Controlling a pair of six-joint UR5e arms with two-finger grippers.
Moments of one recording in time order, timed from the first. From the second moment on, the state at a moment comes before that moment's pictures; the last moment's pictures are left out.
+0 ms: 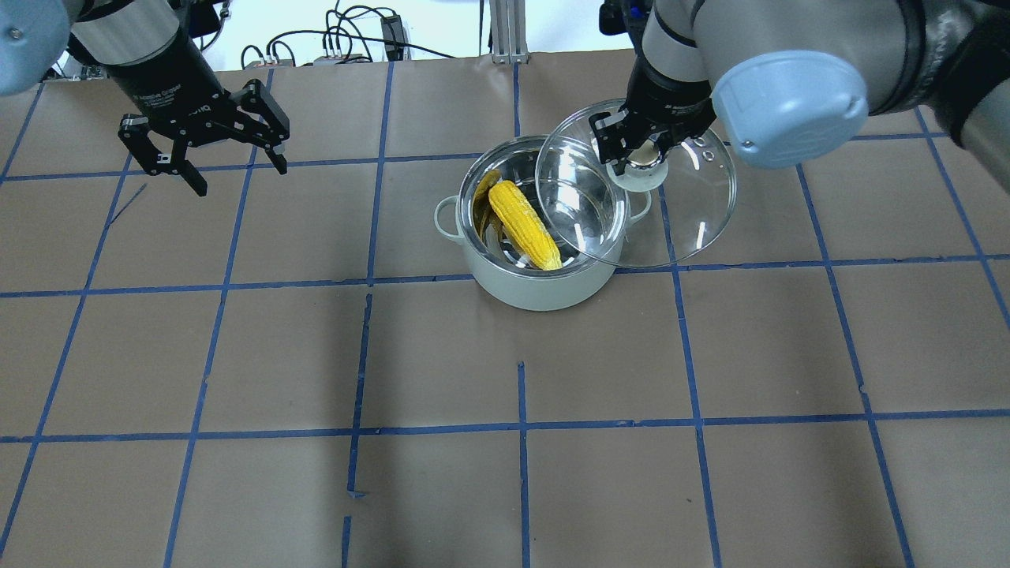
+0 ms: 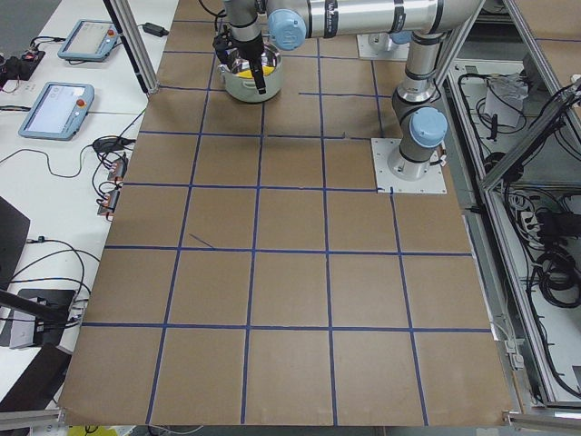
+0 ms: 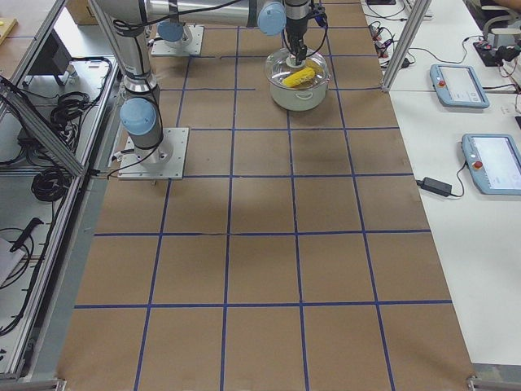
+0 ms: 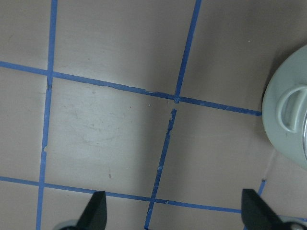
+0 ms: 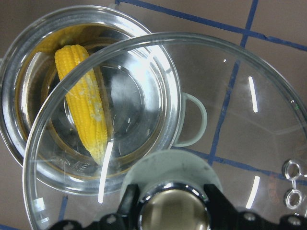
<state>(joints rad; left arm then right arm) -1.44 -1.74 -1.42 -1.69 1.52 -0.10 1.74 -1.39 1.55 -1.86 -1.54 -0.10</state>
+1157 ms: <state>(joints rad) -1.42 -1.68 -1.44 -1.66 1.53 -0.09 1.84 -1.26 1.55 -2.00 -1.53 0.06</state>
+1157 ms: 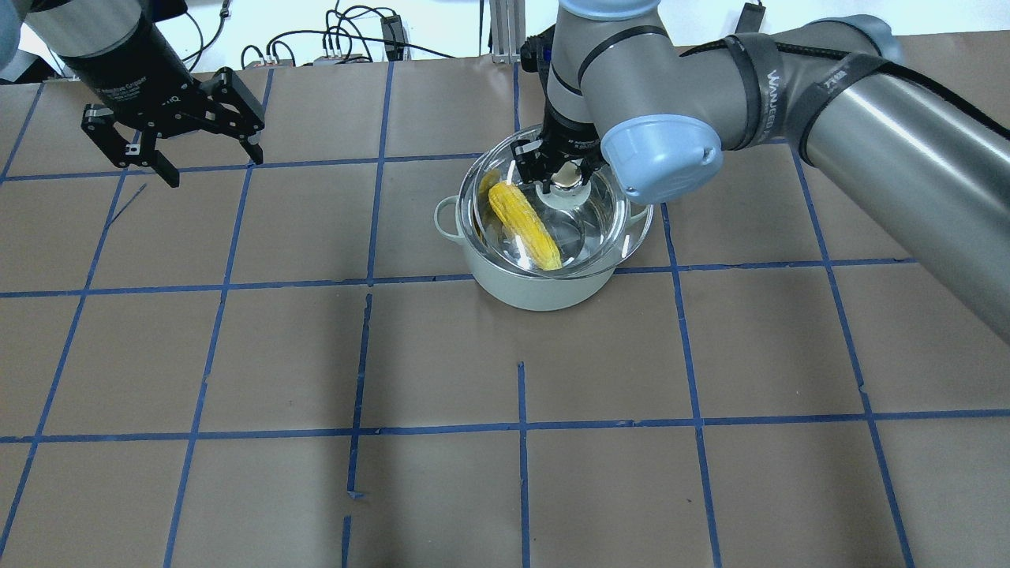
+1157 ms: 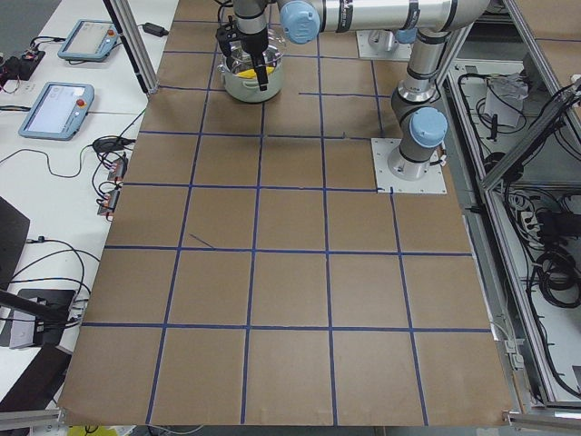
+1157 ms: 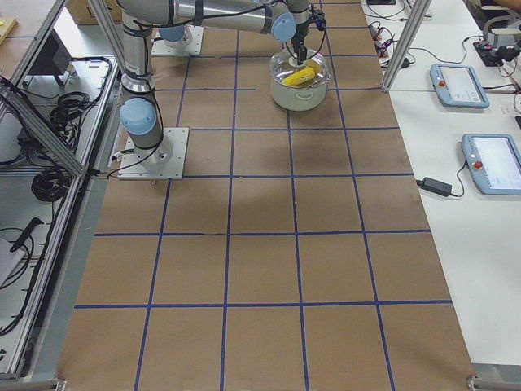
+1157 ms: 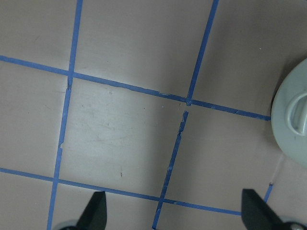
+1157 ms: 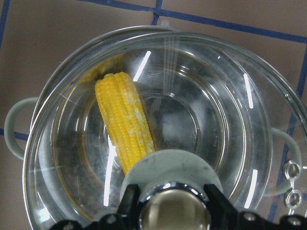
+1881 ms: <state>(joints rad) -1.43 -1.68 -1.42 -1.68 1.51 -0.10 1.87 -1.22 1.54 -2.03 -1.53 0.10</state>
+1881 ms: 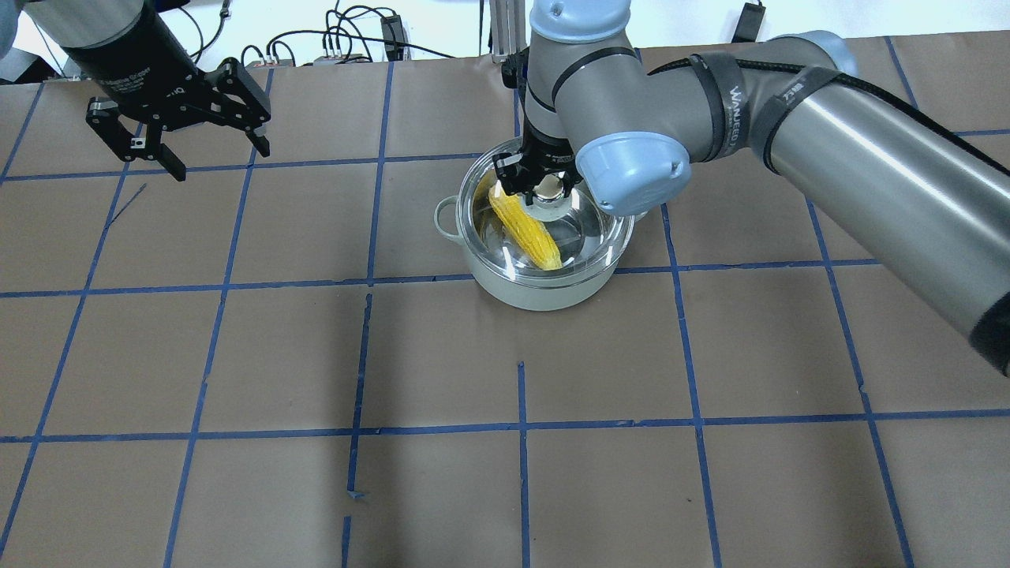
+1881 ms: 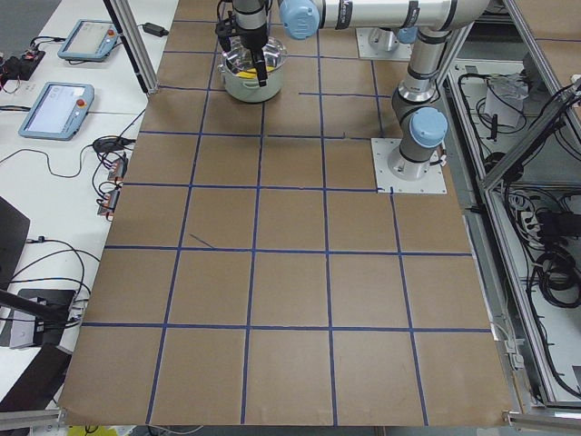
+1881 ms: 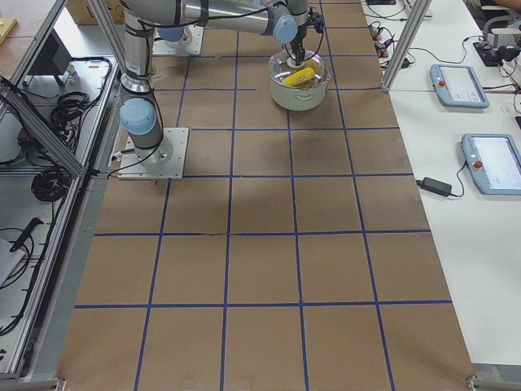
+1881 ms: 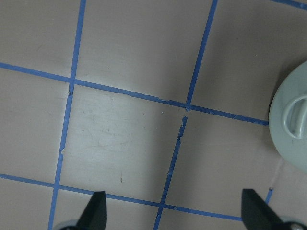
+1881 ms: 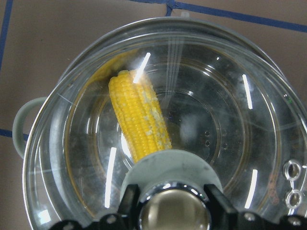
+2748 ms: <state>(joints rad) -1.44 -1.68 -1.43 -1.69 1.51 -0.09 1.87 -1.17 1.49 -2.05 -1.54 0.11</state>
